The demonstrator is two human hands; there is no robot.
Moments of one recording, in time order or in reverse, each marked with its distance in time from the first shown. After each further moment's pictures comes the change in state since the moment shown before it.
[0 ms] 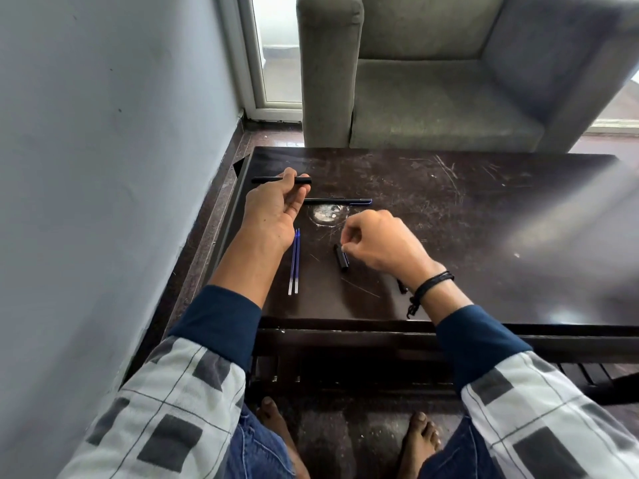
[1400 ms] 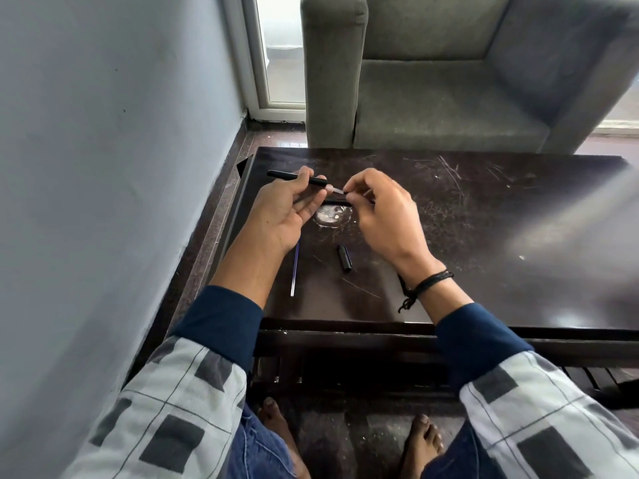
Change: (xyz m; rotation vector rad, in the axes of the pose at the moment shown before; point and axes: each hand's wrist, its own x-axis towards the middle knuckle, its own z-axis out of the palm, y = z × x) left_hand -0.006 0.001 0.002 0.069 -0.190 -0.041; right_hand 0.010 -0.006 -0.003 0.332 0.537 -0.205
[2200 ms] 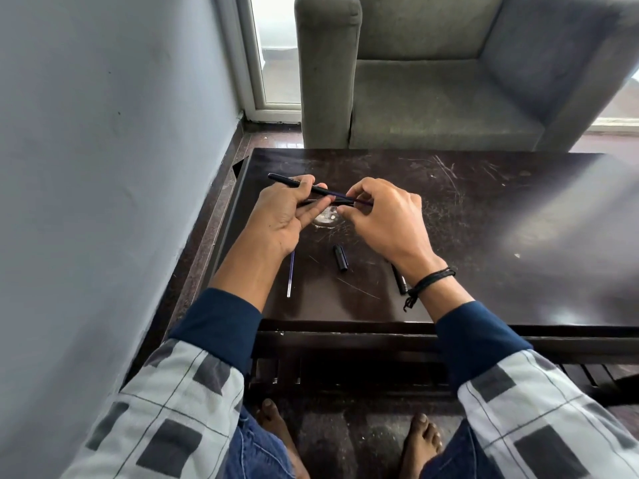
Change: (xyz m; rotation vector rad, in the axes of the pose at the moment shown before) left_hand 0.000 -0.007 0.003 0.087 -0.005 0.012; right_hand -0.001 0.004 -0.008 -0.222 -0.081 0.119
